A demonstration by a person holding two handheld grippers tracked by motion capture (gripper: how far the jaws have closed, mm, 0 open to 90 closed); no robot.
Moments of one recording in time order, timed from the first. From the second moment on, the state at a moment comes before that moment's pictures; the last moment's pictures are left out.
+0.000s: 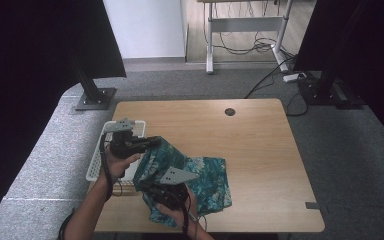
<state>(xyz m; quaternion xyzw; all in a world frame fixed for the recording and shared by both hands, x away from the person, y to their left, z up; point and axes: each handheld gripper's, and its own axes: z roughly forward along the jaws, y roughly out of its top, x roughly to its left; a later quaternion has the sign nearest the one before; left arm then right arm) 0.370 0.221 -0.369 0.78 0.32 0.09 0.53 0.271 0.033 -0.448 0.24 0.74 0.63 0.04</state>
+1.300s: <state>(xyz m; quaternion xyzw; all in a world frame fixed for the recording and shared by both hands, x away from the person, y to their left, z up) 0.380 0.176 -0.385 0.79 0.31 0.07 0.52 0.269 -0.014 -0.455 0.26 0.74 0.62 0.05</state>
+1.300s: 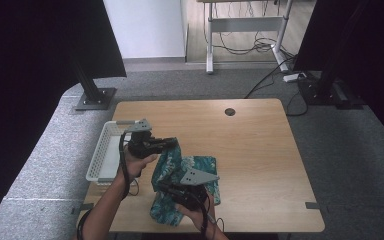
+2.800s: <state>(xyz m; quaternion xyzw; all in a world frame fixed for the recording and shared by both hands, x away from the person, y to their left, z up) 0.403 0.114 -0.440 0.79 0.32 0.04 0.52 0.280 -0.091 -0.503 0.34 0.74 0.58 0.05</state>
